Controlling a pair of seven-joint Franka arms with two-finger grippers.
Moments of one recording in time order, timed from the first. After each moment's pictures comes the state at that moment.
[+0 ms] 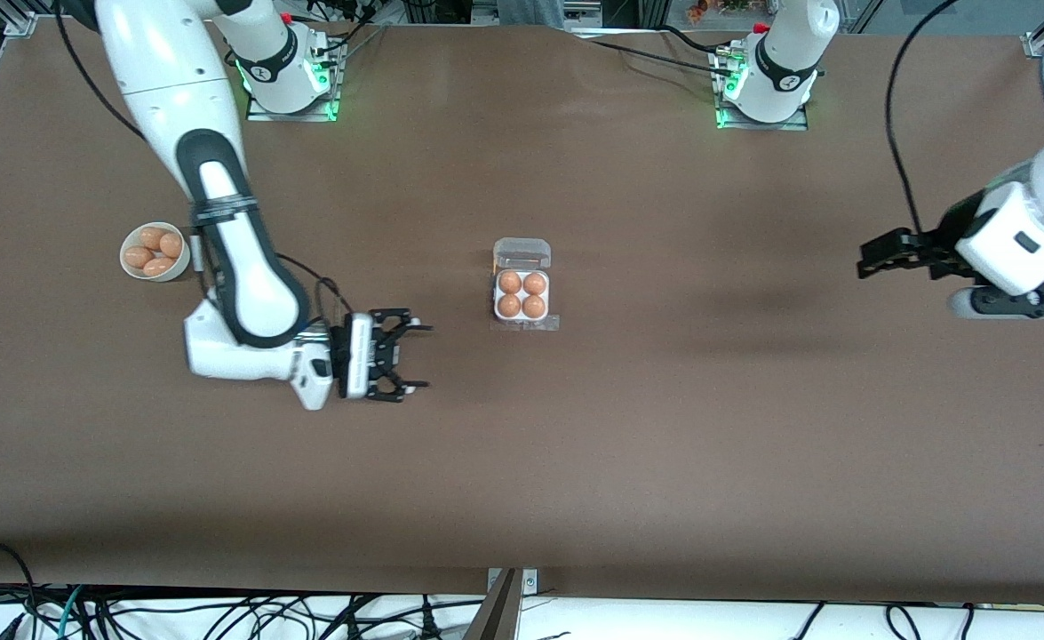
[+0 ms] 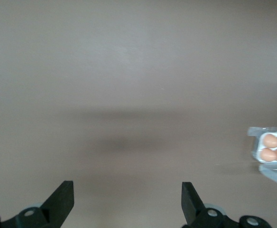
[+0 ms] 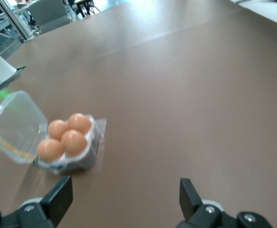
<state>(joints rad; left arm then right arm) -0.02 0.20 -0.11 -1.44 -0.07 1.54 -0.18 0.31 0.74 -0.13 -1.57 1.17 1.97 -1.80</state>
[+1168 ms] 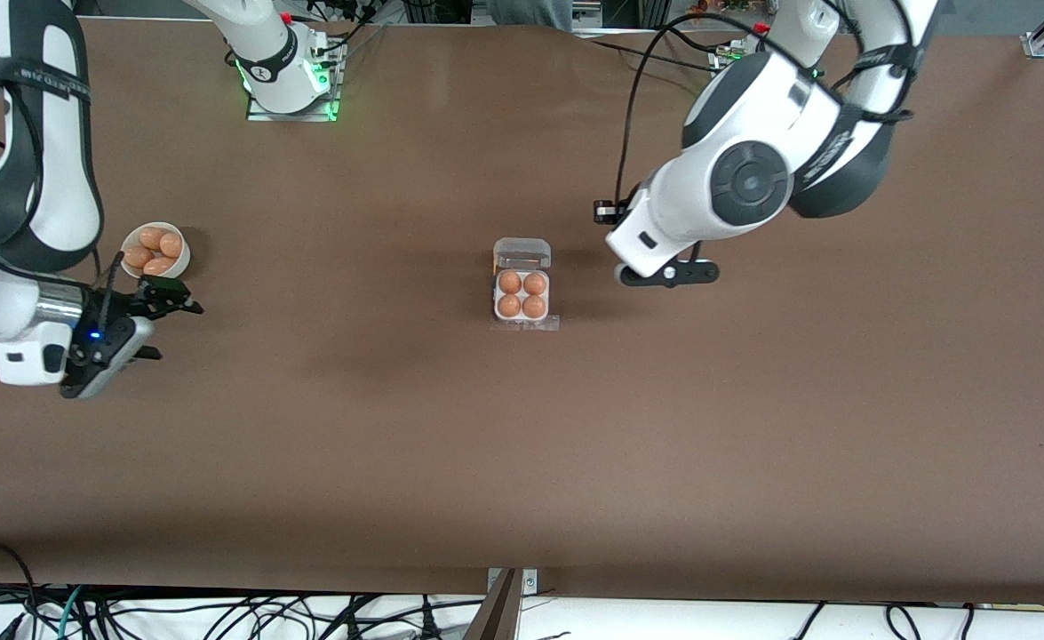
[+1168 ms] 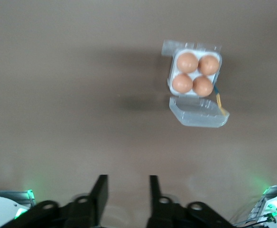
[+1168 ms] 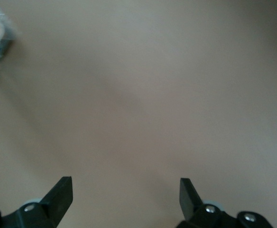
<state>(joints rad) -0.37 0.42 -0.20 -1.45 -0.28 1.53 -0.61 0.29 0.39 -0.40 -1.55 0.31 1.76 -0.85</state>
